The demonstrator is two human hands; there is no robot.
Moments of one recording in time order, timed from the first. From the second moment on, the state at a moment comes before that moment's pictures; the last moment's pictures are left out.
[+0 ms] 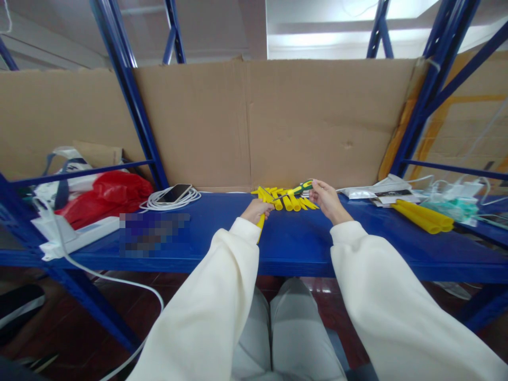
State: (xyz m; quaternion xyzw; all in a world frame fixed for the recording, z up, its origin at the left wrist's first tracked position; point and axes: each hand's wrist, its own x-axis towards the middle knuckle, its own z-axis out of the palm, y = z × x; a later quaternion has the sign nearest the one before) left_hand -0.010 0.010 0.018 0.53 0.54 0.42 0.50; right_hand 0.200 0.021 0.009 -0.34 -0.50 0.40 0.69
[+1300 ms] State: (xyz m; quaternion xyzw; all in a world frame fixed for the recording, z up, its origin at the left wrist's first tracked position) left_hand -0.010 0.010 0.018 0.53 0.55 0.42 0.49; right_hand 0.196 0.016 0.009 -0.38 -0.50 0.37 0.68
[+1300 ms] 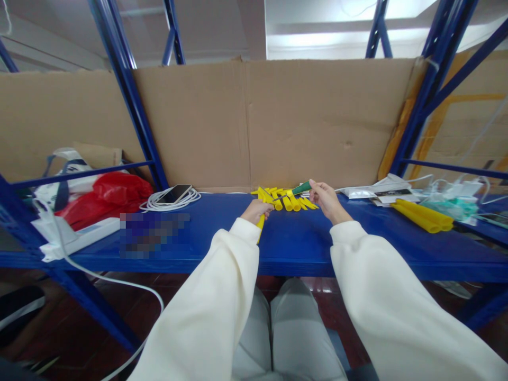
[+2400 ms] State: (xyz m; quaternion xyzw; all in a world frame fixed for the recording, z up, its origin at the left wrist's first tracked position) left_hand -0.010 0.016 0.016 0.53 0.54 0.41 0.50; right_hand 0.195 0.017 0.008 -0.43 -0.48 0.33 0.69
